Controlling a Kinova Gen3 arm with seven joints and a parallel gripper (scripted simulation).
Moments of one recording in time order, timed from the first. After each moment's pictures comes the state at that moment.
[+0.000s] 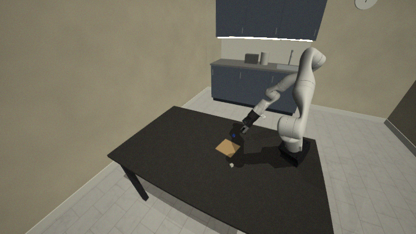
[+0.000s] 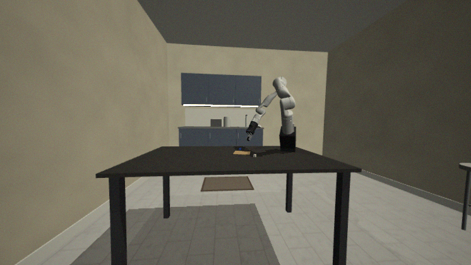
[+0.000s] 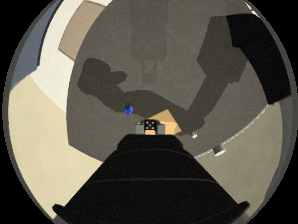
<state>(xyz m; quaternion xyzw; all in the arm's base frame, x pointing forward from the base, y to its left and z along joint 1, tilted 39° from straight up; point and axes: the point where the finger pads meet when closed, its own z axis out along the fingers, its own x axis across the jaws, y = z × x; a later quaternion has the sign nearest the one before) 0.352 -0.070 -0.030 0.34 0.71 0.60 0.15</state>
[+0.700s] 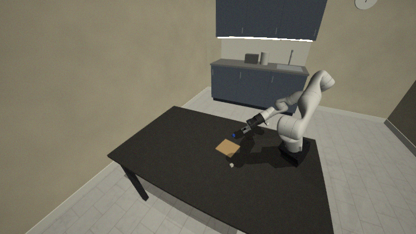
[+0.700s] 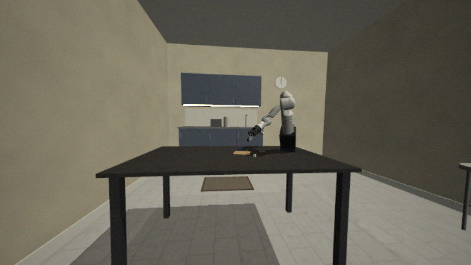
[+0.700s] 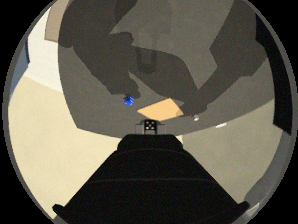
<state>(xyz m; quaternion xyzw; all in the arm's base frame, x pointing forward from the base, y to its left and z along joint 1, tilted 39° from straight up) 0.350 -0.072 -0.039 0.33 0.57 0.73 0.21</state>
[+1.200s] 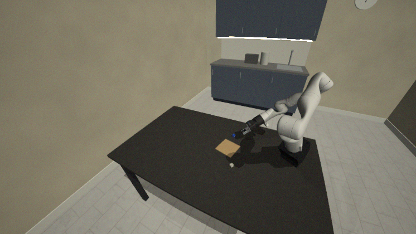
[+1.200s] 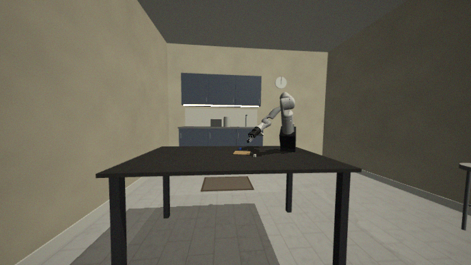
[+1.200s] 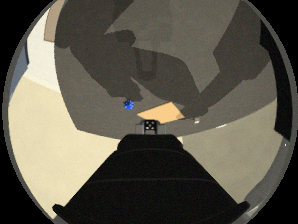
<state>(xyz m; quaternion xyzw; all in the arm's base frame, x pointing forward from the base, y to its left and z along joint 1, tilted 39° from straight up) 0.354 -0.066 -0.052 0.33 0.57 0.73 0.21</state>
